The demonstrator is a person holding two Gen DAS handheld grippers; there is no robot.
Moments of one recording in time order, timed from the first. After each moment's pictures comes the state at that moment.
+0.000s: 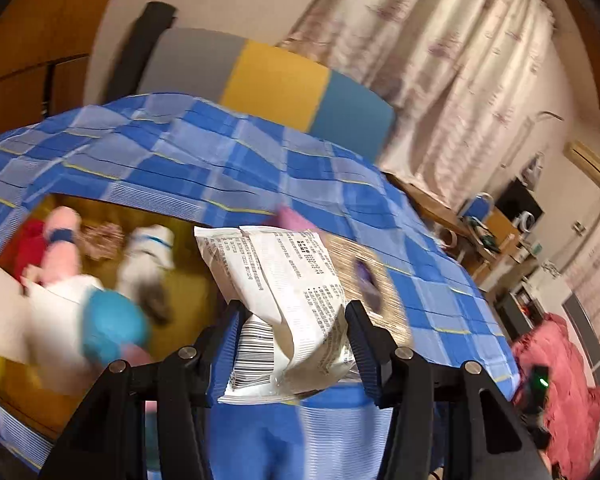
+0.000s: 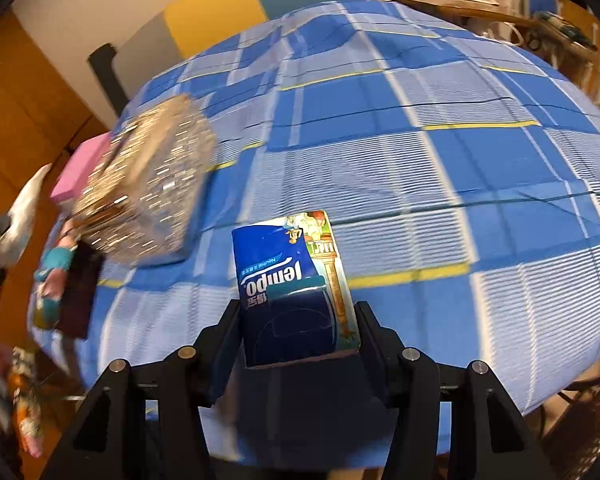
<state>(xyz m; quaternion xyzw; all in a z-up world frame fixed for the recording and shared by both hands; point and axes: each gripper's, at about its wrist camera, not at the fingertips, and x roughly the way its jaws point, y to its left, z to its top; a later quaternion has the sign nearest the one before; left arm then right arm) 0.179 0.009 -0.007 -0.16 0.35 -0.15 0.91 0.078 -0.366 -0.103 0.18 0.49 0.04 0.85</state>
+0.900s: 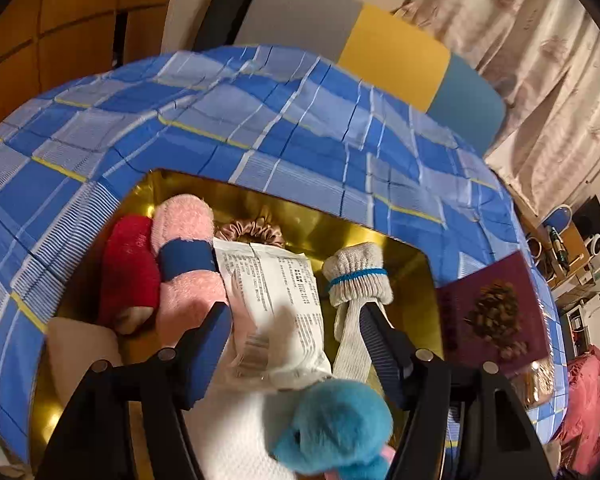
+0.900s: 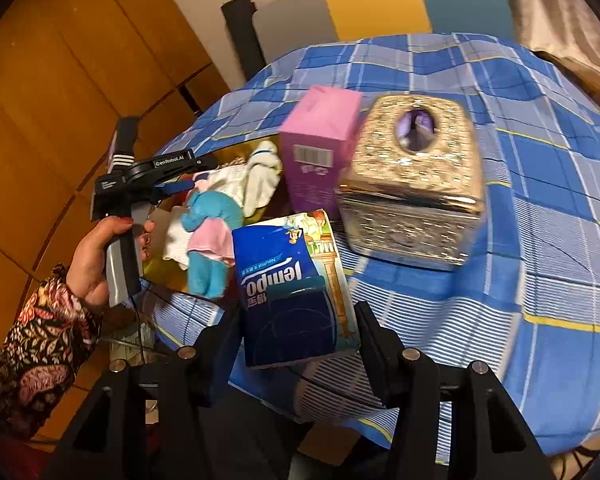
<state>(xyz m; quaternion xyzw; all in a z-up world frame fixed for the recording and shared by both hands) 0.265 0.136 -0.075 -0.16 0.43 -0.04 0.89 0.083 -0.170 -0.041 0.10 0.46 0.21 0.85</state>
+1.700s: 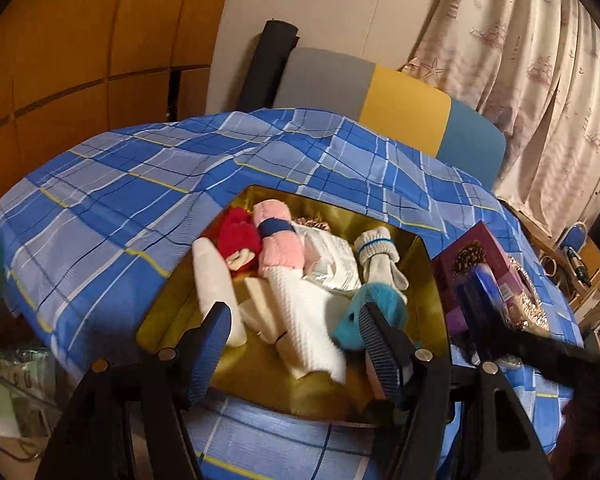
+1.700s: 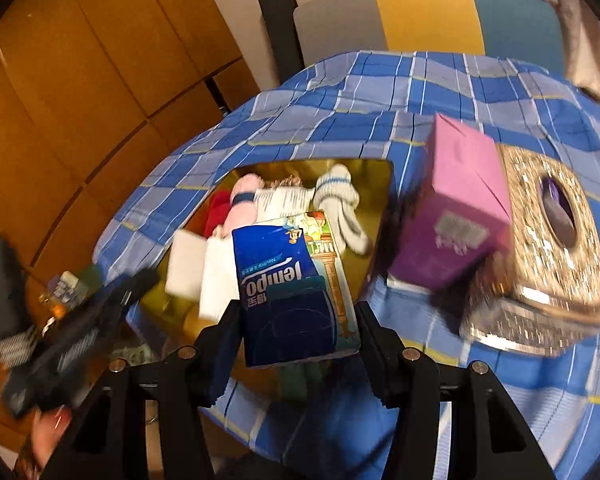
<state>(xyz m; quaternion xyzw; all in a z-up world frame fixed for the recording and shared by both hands) 0.114 0.152 -0.044 -0.13 0.34 0.04 0.93 0.150 -0.061 -0.035 0.07 0.44 0.23 0.86</state>
